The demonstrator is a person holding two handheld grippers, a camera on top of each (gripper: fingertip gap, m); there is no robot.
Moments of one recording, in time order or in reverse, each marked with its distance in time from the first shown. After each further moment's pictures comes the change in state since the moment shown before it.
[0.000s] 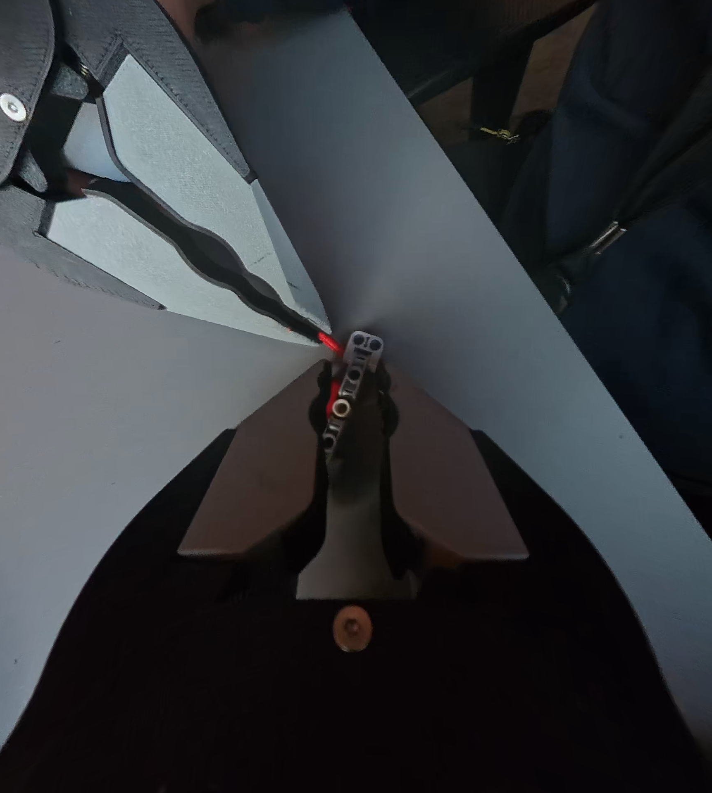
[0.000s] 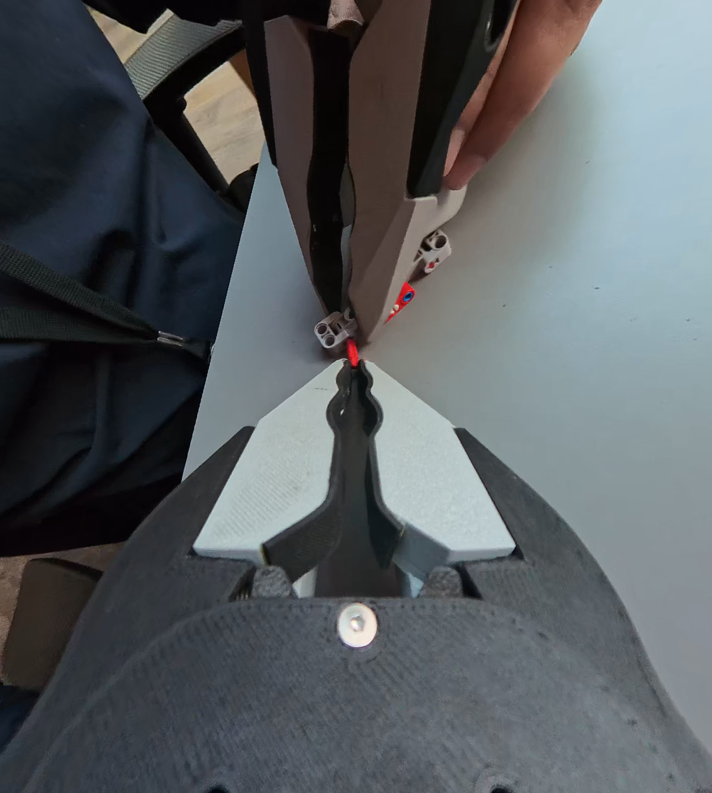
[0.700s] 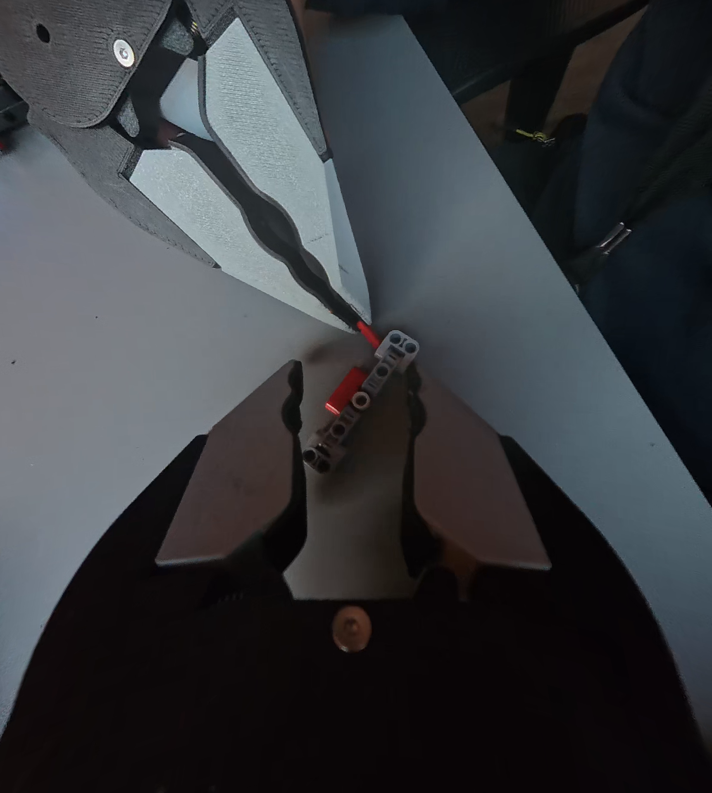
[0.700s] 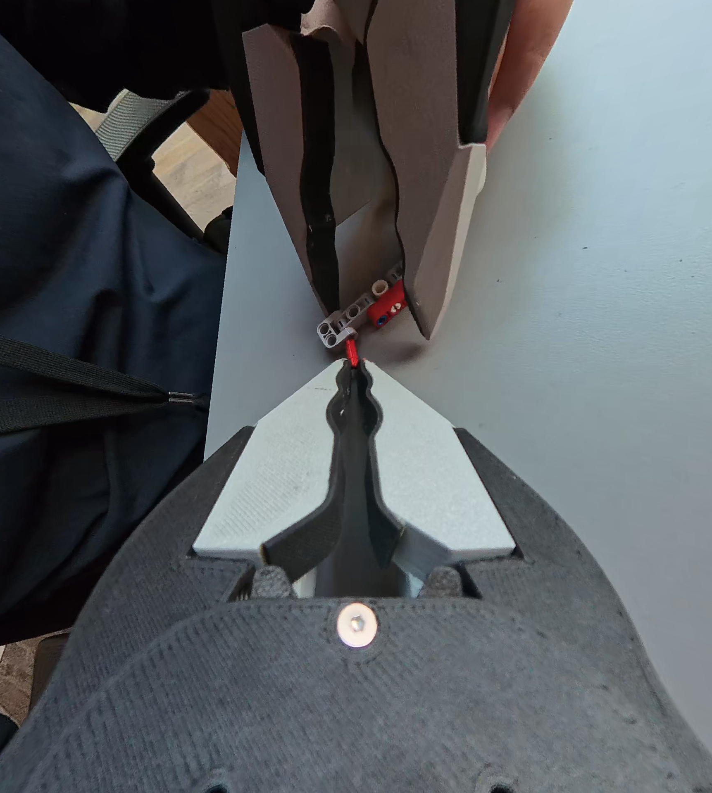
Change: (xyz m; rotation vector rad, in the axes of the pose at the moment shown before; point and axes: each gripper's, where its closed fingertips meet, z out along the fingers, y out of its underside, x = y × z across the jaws) left arm -0.015 0.003 -0.003 -0.001 -0.047 -0.040; right arm -0.001 -0.001 0.001 0.080 0.096 0.122
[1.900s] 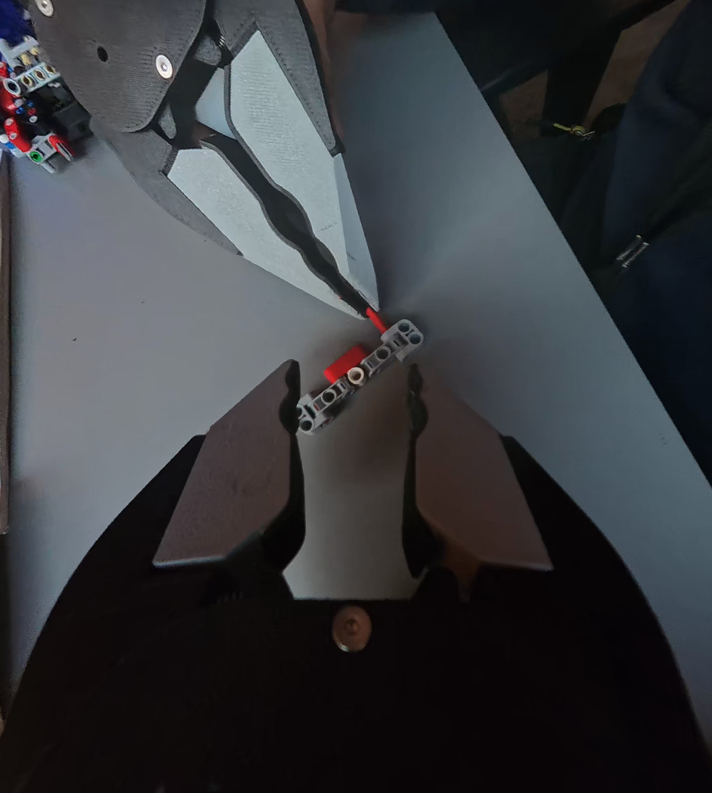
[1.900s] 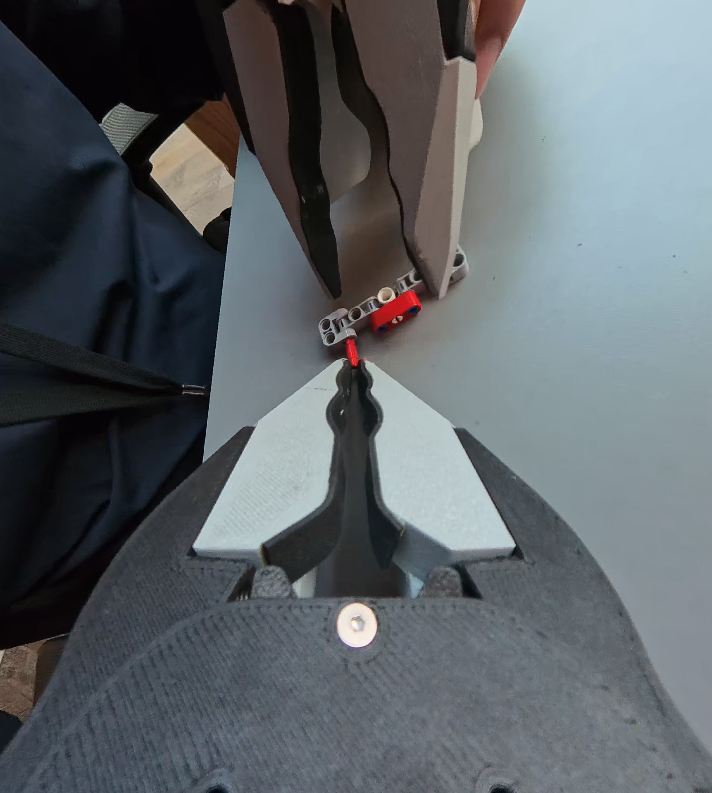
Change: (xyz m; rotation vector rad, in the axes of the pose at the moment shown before) left arm -0.004 0.001 -0.012 -0.005 -0.116 0.018; right arm 0.001 0.000 -0.001 0.003 0.002 0.003
